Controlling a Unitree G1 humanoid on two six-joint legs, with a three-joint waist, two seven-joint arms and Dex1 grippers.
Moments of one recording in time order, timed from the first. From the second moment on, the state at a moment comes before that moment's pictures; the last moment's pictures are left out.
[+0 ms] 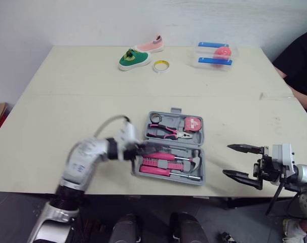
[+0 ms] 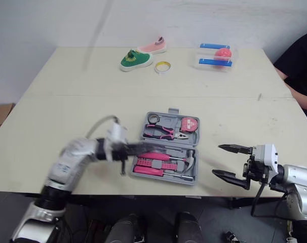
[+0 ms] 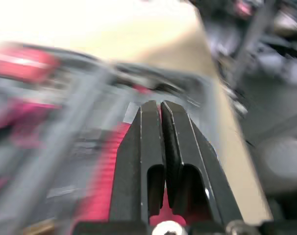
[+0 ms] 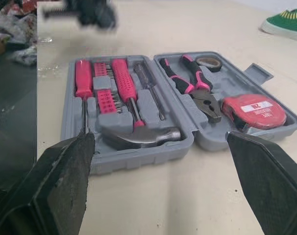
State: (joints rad) left arm -0.43 0.50 -0.05 -0.11 -0.43 0.30 -1.03; right arm -0.02 -0.77 -0.26 0.06 0.59 -0.07 1.36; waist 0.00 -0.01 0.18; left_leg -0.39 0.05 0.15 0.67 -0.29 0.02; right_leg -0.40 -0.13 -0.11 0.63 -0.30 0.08
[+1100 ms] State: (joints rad) left arm -0.48 0.48 -0.11 0.22 -0.19 0.30 -0.87; right arm -0.36 -0.61 0.03 0.32 0.23 -0.01 1.10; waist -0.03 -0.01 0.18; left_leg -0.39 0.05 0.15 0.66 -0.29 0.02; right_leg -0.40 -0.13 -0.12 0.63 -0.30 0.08
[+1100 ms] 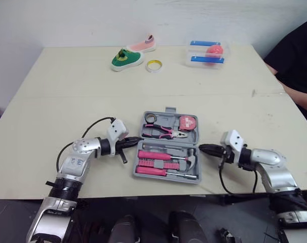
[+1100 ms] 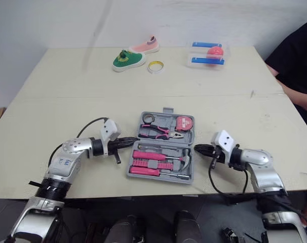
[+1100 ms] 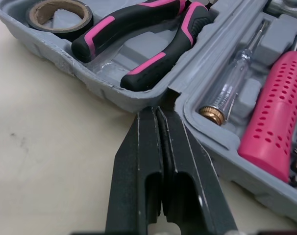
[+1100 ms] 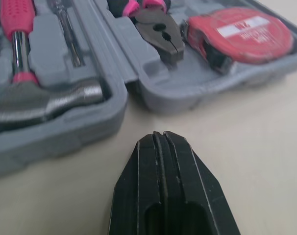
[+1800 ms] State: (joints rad) left arm -0.37 0.52 0.06 0.19 -0.23 0.34 -0.75; right arm -0.53 -0.58 0.02 0.36 0.20 0.20 1.02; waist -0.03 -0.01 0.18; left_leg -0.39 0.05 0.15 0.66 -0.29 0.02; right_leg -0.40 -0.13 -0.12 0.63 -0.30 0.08
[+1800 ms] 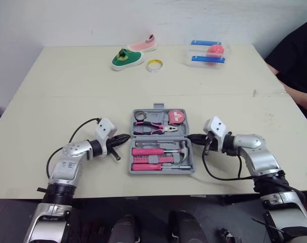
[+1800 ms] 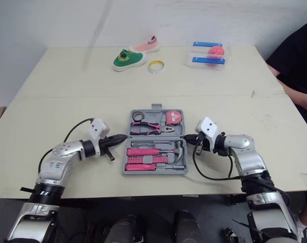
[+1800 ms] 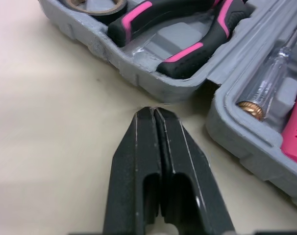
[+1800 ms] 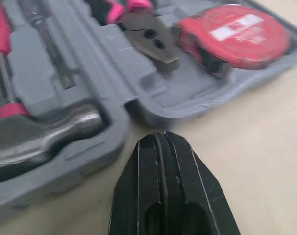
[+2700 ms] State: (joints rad) left arm -0.24 0.68 0.39 -0.21 -0.54 0.74 -0.54; right arm -0.36 -0.69 -0.32 -0.14 0.63 0.80 0.74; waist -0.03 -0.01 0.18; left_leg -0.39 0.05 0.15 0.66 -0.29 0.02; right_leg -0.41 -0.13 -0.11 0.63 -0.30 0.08
